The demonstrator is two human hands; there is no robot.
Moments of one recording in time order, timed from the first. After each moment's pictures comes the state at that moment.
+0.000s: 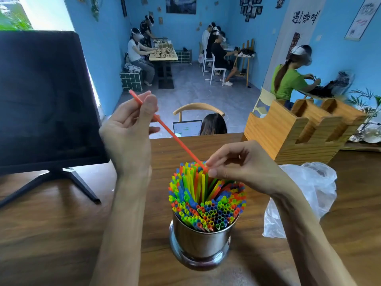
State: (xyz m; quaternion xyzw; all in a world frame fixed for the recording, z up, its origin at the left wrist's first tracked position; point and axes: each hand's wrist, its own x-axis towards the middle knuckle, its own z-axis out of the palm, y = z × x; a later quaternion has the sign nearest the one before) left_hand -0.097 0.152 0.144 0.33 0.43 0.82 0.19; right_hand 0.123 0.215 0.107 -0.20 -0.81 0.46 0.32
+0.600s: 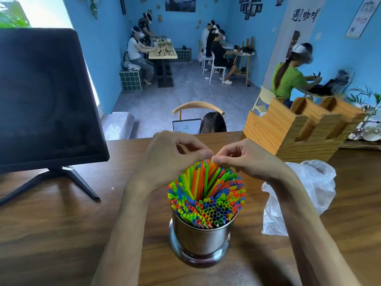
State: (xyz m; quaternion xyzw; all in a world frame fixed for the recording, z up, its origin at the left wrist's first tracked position) left_hand -0.091 0.154 0.114 0.69 0.52 0.46 0.20; right_hand 0.127 0.236 0.109 -0.35 -0.80 0.45 0.20
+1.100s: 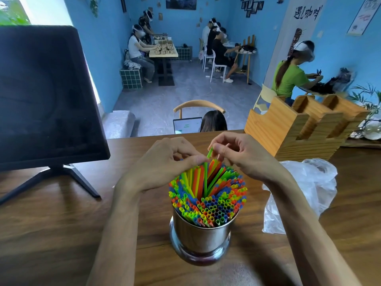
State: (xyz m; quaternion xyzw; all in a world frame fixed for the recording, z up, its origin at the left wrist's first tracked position) left_hand -0.109 0.157 0.105 0.72 0.53 0.36 0.27; right_hand 0.115 0.229 0.108 -0.35 -0.82 0.37 0.27
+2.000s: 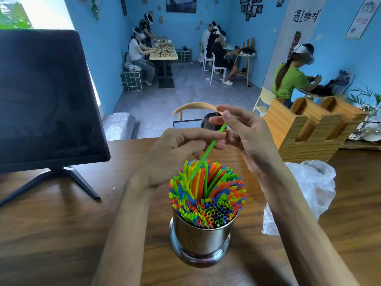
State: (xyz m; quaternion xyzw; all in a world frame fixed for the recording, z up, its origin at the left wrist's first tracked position) left_hand -0.084 0.148 0.131 0.68 0.40 0.48 0.40; right_hand 0.096 0.223 0.133 -0.27 -0.59 0.56 0.51
